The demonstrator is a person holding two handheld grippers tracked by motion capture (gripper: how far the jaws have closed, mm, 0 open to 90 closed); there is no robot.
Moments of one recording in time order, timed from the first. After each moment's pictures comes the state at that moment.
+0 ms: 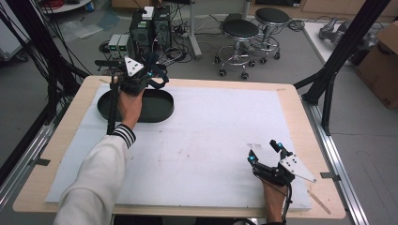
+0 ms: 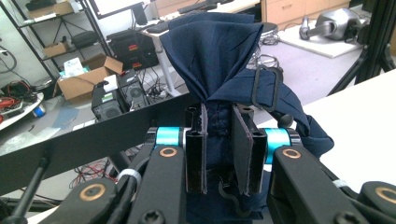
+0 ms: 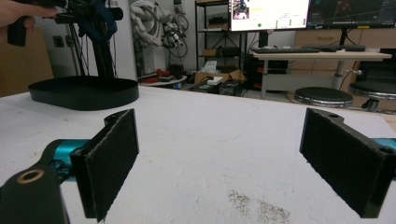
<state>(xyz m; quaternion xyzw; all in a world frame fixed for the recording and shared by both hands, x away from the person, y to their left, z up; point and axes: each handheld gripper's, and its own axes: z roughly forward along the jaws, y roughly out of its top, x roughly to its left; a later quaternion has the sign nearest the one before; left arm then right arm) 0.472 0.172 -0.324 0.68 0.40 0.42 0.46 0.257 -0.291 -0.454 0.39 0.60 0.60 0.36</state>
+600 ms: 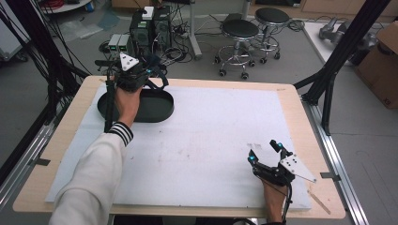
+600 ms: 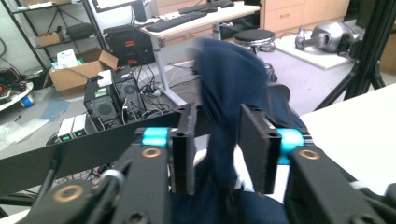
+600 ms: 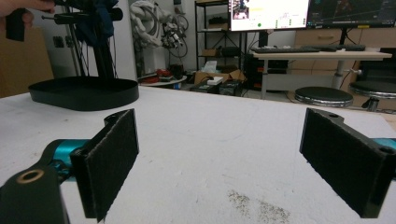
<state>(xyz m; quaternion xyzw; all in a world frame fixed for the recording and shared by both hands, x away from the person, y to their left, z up) 0.475 0.180 -0.314 0.66 0.42 0.40 0.47 0.257 -0.292 -0.454 0.40 0.60 0.60 0.36</state>
